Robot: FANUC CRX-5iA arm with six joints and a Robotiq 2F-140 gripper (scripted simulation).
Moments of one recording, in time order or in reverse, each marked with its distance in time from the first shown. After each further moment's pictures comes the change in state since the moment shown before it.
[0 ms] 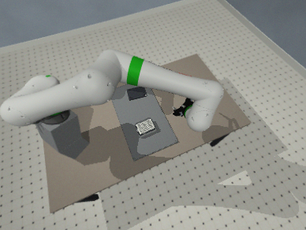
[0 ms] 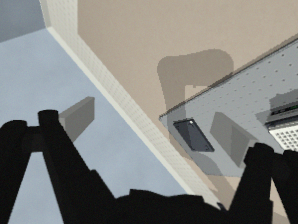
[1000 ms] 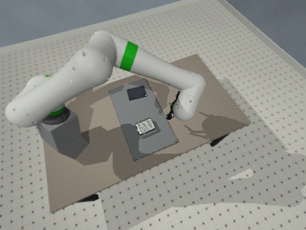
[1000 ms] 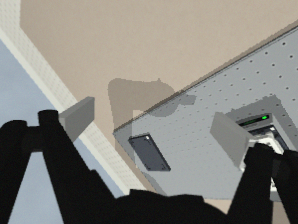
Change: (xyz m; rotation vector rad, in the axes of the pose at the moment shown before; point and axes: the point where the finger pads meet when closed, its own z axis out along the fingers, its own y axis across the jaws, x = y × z) arm -0.005 0.073 0.059 -0.207 0.142 -0.135
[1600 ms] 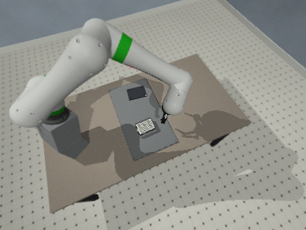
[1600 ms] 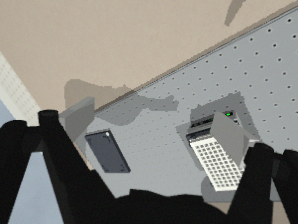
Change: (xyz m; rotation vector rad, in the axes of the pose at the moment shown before) arm -0.029 0.054 0.027 -0.169 0.059 -0.152
